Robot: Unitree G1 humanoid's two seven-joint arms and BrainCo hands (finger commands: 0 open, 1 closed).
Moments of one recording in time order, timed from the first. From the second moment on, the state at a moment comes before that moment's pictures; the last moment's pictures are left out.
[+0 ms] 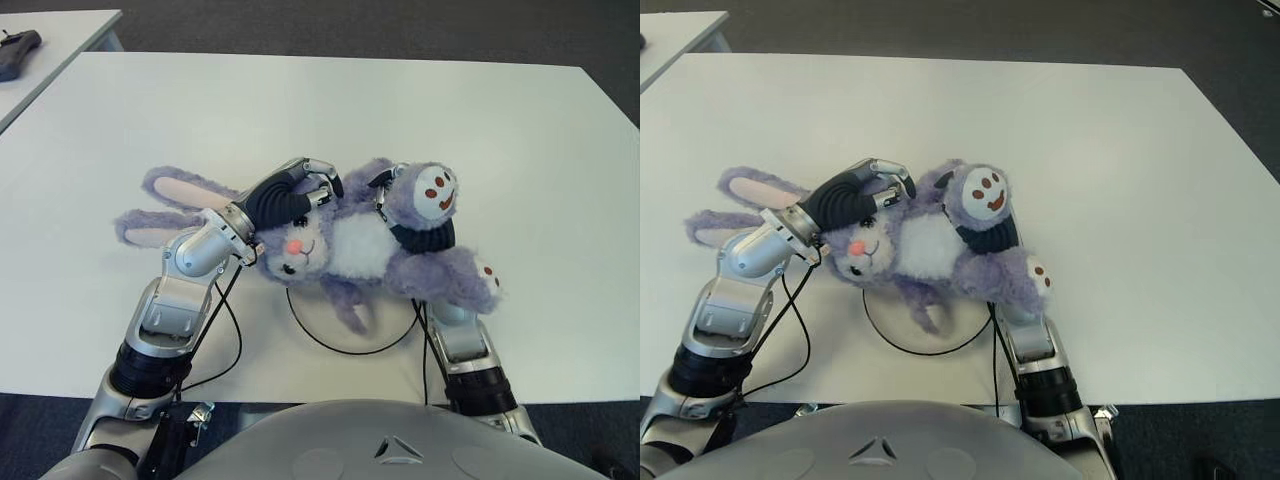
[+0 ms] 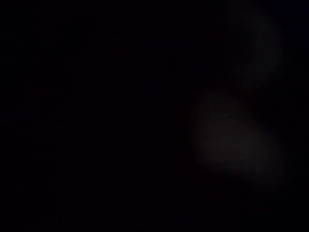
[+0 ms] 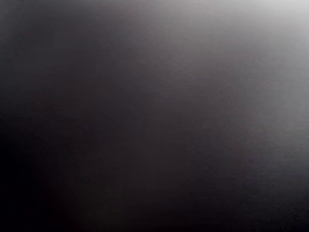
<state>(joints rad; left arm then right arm) -0.14 0.39 -0.20 -0.47 0.17 0.20 -0.47 0.00 -0.07 0.19 -0.08 -0.38 -0.69 -0.16</state>
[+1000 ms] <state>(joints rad) -0.14 0.33 -0.22 -0.29 0.17 0.15 -0.41 0.02 -0.07 0.22 -0.11 -0.23 -0.52 -0.03</state>
